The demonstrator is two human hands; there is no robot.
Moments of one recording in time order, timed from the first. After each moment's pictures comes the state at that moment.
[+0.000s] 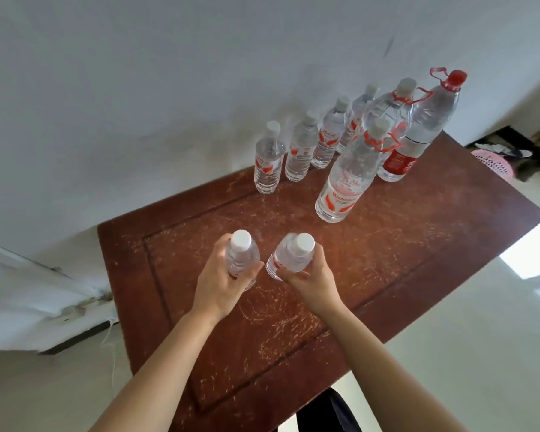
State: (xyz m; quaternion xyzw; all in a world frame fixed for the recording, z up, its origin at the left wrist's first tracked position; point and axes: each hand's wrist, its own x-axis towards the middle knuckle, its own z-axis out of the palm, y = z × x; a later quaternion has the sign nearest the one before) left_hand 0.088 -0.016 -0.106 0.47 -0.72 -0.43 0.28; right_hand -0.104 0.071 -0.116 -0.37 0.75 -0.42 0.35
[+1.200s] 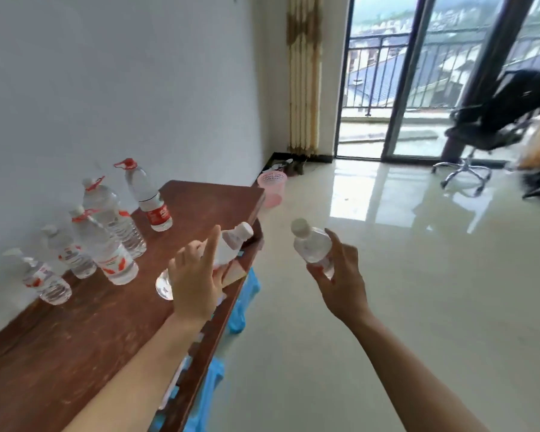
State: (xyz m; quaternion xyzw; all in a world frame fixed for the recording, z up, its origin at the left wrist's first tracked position) left_hand -0.139 0.324 0.034 0.12 -0.94 -0.07 0.32; right_hand -0.232 0.587 0.009 -0.19 0.85 -0.48 -0.14
